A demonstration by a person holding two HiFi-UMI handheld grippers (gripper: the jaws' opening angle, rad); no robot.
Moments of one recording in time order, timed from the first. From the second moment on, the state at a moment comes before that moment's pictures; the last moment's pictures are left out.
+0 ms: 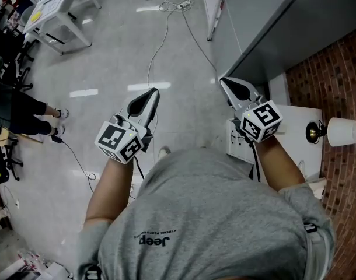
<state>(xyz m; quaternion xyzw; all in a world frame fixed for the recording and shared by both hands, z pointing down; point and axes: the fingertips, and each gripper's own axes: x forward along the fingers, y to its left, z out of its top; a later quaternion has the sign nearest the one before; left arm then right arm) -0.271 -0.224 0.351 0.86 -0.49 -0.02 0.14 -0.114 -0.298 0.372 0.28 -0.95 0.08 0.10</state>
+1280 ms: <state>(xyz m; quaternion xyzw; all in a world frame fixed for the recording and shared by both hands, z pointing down) -0.256 -0.214 0.349 0.87 -0.48 -0.02 0.14 -0.106 -0.283 0.375 0.26 -0.95 0.08 0.11</state>
